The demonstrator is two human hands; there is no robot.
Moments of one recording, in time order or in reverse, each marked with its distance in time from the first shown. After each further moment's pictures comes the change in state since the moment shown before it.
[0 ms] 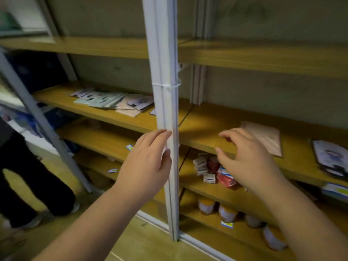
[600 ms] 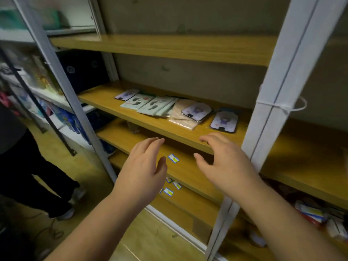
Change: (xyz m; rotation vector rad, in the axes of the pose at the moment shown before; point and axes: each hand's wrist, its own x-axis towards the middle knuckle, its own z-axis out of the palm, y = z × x) left_hand 0.028 -0.215 -0.031 0.014 0.001 -0.234; right_hand 0.118 -0.163 0.168 0.095 -0.108 -0.157
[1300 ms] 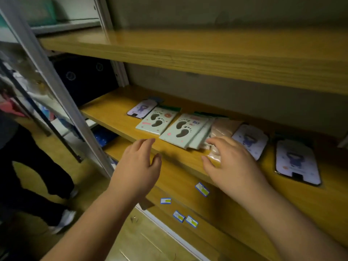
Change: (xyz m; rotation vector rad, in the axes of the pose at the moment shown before) left_hand 0.181 -0.176 0.018 0.038 -0.099 -0.202; right_hand 0.189 -0.021 0.118 0.034 -0.041 0.074
